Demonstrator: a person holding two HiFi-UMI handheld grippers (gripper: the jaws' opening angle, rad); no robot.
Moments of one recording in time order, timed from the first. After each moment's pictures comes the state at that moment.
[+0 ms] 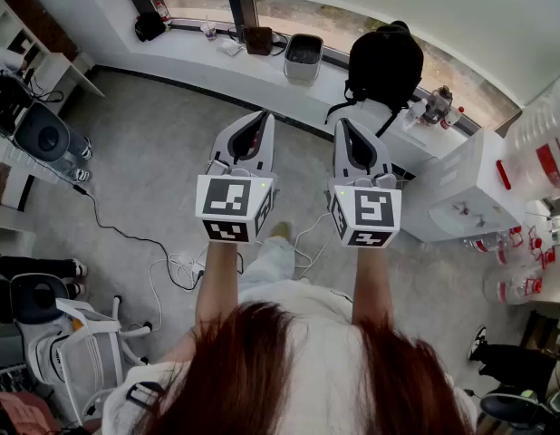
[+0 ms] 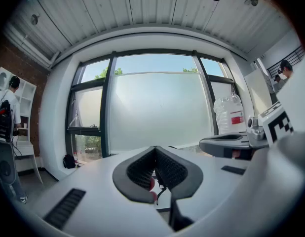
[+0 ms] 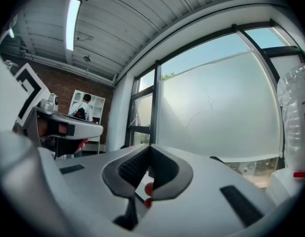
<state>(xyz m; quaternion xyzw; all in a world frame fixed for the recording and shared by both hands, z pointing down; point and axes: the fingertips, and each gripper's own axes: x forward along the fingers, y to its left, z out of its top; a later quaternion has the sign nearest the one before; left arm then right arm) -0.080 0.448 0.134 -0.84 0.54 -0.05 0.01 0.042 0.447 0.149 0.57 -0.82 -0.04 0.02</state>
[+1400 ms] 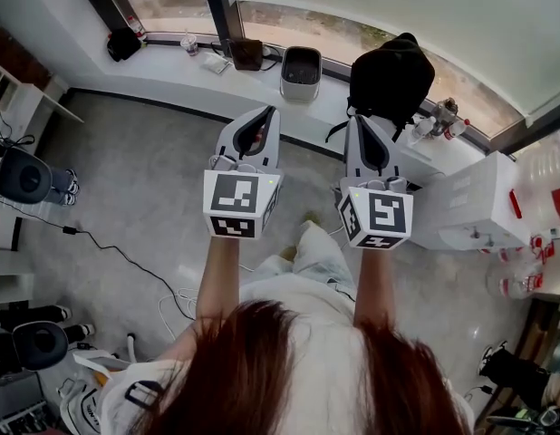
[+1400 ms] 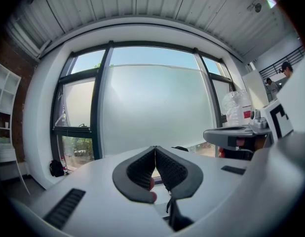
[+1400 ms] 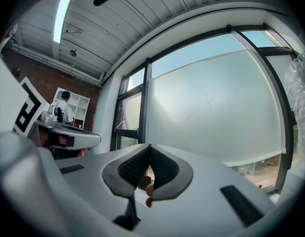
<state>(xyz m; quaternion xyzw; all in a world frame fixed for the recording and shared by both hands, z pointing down) -0.124 0.241 0.149 -0.87 0.49 -0.05 0.02 0.008 0.263 0.147 0.63 -0.78 -0.04 -0.01</state>
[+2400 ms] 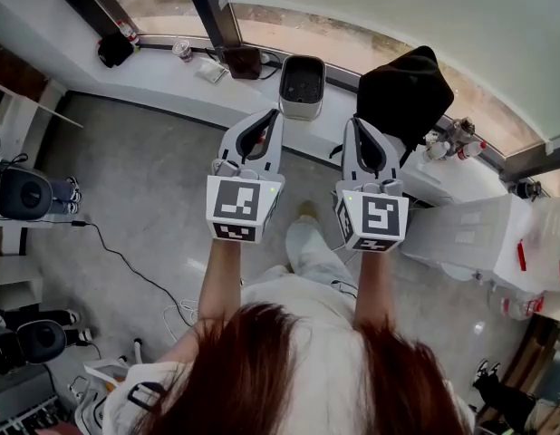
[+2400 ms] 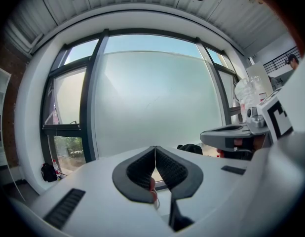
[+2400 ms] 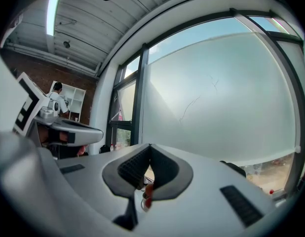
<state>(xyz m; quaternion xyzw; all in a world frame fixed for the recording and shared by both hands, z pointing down) -0.069 0.073 0.185 -0.87 0.48 -0.08 0.02 0.053 0.089 0.191 0.62 -0.78 -0.02 0.02</state>
